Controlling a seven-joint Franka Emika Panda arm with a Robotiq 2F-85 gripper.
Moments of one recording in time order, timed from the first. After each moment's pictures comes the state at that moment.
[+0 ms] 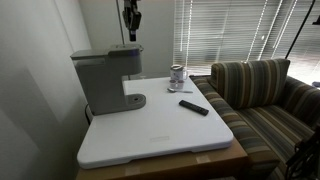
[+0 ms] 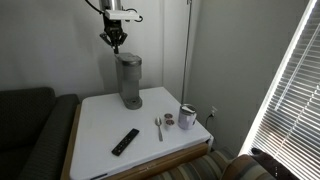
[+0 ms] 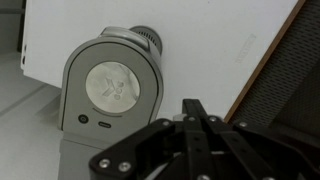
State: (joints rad) arm 0.22 1.04 0.11 -0.52 -0.08 1.62 -1.09
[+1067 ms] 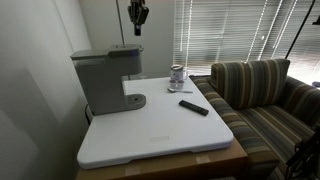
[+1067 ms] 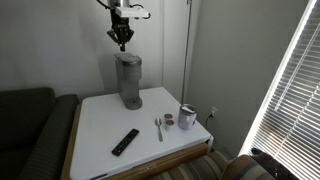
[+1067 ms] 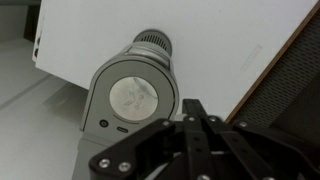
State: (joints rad) arm 0.16 1.08 0.13 -0.42 -0.05 1.59 -1.21
